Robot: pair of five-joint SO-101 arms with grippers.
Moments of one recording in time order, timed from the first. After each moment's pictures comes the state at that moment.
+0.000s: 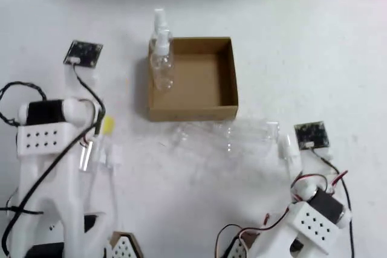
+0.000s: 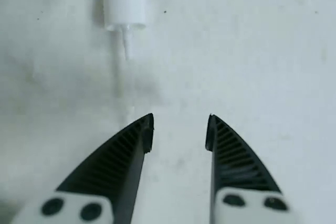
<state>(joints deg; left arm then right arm) -12.2 -31.7 34.9 77.6 -12.1 36.0 -73.2 76.4 65.6 46.0</state>
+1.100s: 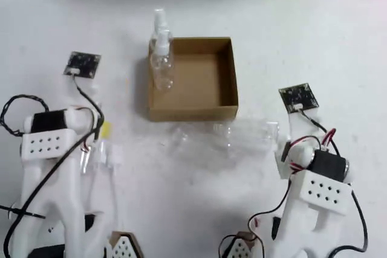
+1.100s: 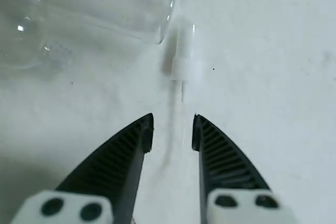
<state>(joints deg) -16.1 -32.5 44.0 66.9 -14.1 16.2 -53.8 52.6 76.7 32.5</state>
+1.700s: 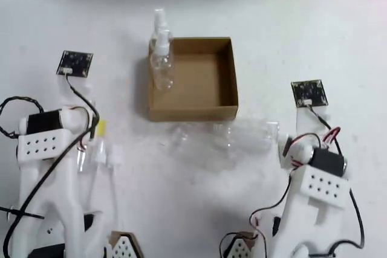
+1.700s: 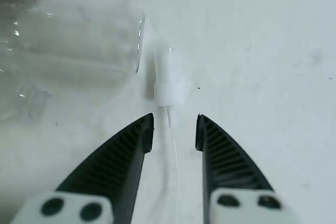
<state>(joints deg) -17.2 -32.5 44.0 66.2 -14.1 18.5 -48.1 55.6 65.2 26.3</state>
